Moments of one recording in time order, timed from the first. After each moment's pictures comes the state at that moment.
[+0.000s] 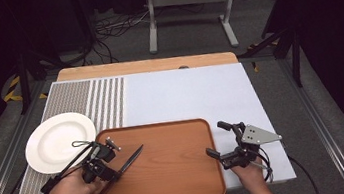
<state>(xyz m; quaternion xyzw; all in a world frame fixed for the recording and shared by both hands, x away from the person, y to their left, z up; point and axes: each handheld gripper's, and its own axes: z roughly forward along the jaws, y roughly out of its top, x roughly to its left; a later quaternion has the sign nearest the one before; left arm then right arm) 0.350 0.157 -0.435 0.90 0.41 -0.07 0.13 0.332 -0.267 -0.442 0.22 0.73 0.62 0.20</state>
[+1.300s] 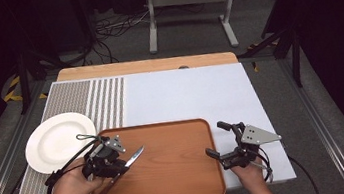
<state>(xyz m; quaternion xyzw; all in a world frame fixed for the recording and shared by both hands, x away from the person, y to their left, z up) 0.348 0.150 -0.411 0.95 0.20 0.01 0.23 0.333 -0.266 -0.442 0.22 0.73 0.62 0.20</state>
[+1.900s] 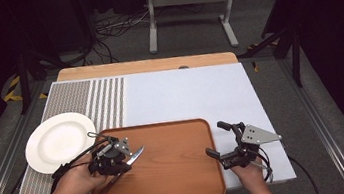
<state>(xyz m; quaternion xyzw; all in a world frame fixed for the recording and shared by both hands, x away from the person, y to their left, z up) 0.357 0.136 -0.424 0.97 0.14 -0.01 0.19 0.333 -0.267 -0.443 0.22 0.73 0.62 0.20</state>
